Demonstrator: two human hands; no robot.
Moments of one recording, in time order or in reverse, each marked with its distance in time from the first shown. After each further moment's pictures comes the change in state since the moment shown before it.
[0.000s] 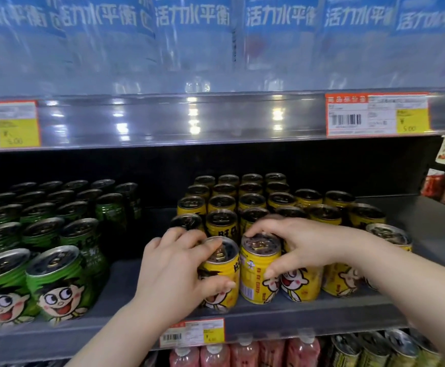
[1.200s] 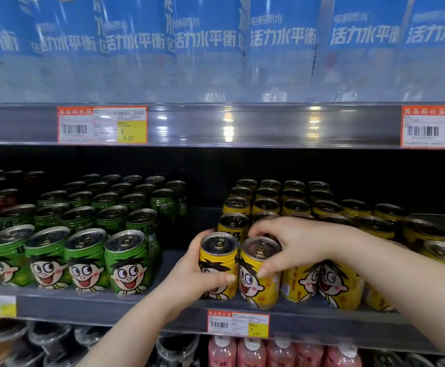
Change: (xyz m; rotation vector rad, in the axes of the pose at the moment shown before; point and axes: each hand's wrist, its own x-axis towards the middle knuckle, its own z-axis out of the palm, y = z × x) left_hand -0.039 -0.050 0.011 -1.324 -0.246 -0.573; right_hand 0.052 -0.070 0.002 -0.136 -0.053 -0.039
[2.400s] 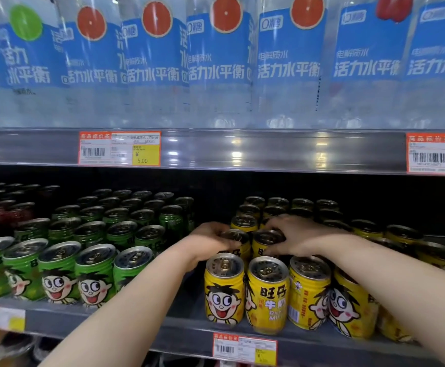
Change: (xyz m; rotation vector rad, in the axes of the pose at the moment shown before) left_hand 0.067 0.056 -0.009 0.321 0.061 -0.181; right_hand 0.040 0.031 -0.006 -0.008 0.131 0.269
